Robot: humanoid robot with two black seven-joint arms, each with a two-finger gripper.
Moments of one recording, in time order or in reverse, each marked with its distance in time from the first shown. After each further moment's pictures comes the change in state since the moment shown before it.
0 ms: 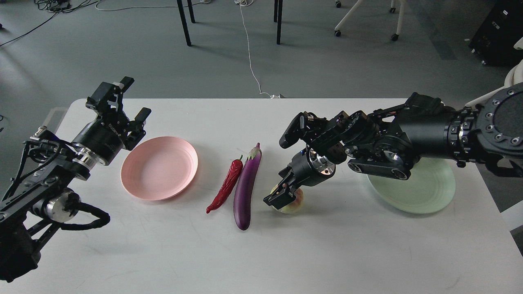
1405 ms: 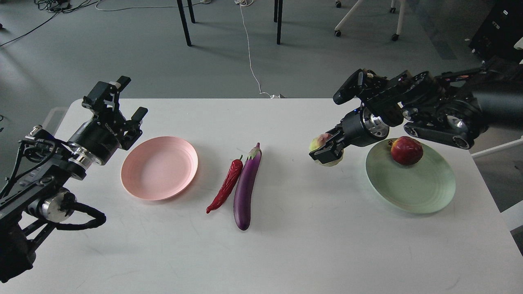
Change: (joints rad) left arm 0.001 0.020 0.000 -0.002 -0.002 -0.002 -0.001; right arm 0.096 -0.371 -0.010 0.062 -0.100 0.009 0.000
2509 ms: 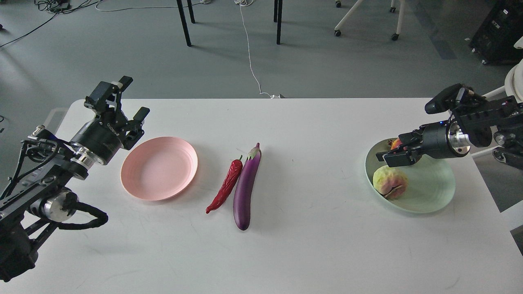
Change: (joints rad) left arm -0.003 -0.005 0.001 0.000 0.002 0.002 0.000; right arm -0.227 -0.294 0.256 0.002 -0.092 -0.081 0.000
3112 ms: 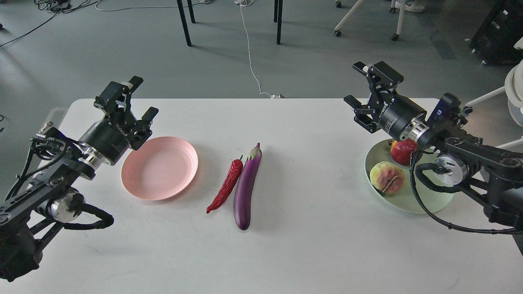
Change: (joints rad) left arm -0.001 -0.010 0.014 -0.062 0.070 0.018 0.007; right arm -0.518 0.164 0.753 -0.021 1.297 0.120 0.000
